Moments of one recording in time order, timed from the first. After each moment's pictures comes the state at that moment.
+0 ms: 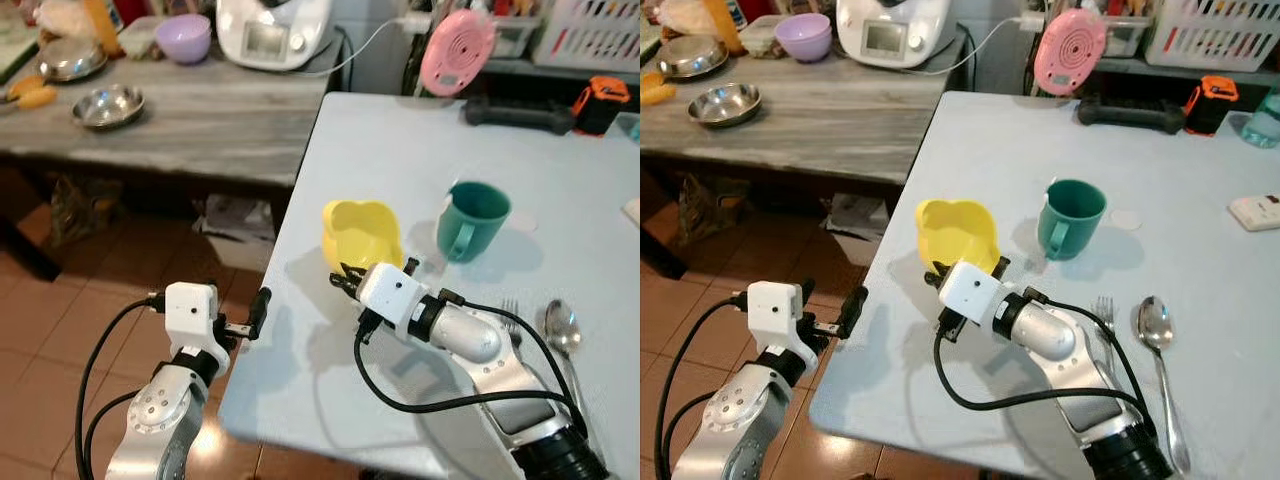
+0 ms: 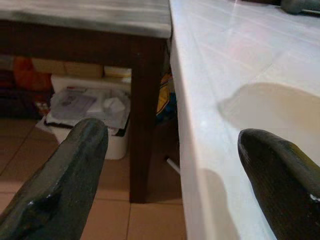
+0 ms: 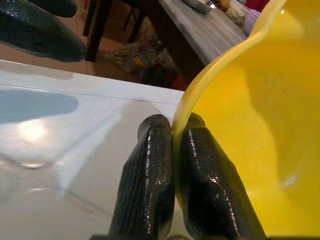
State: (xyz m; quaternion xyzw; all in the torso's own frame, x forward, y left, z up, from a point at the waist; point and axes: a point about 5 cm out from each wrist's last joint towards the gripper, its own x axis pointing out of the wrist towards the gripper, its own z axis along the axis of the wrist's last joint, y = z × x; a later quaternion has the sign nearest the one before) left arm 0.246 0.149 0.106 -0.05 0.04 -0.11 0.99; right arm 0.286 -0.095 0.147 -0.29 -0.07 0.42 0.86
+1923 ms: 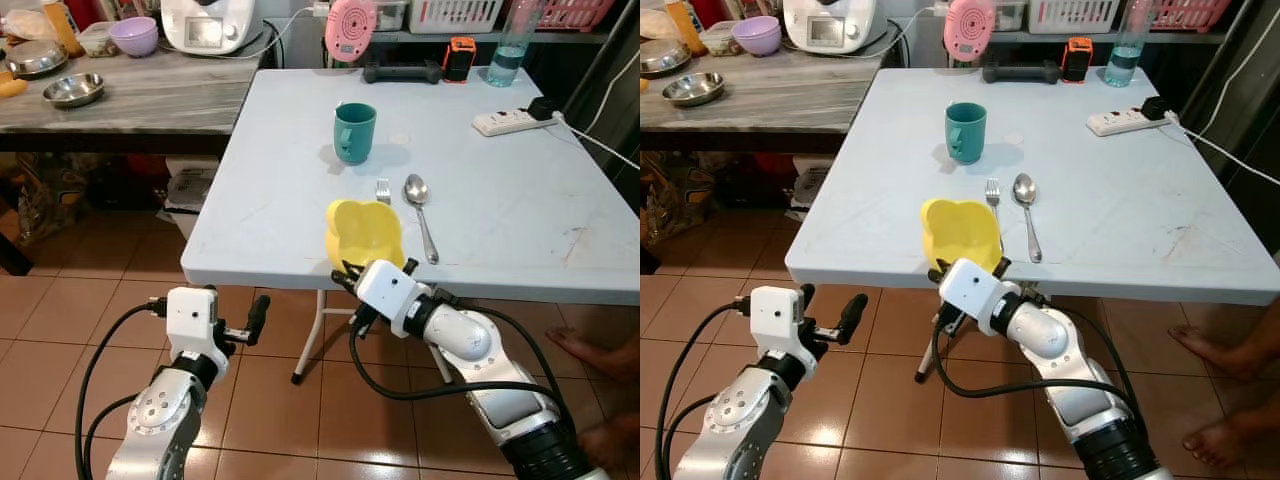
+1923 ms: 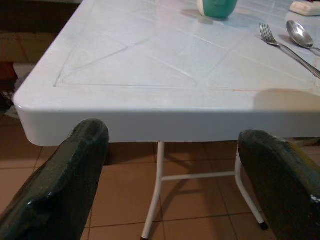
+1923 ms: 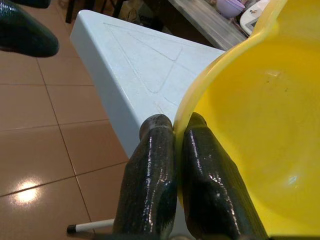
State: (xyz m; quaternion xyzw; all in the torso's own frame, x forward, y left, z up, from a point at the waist) left arm 0.246 0.152 0.099 -0.04 0.06 -0.11 0.99; right arm 0.295 -0.095 0.137 -0.28 -0.06 0.40 0.87
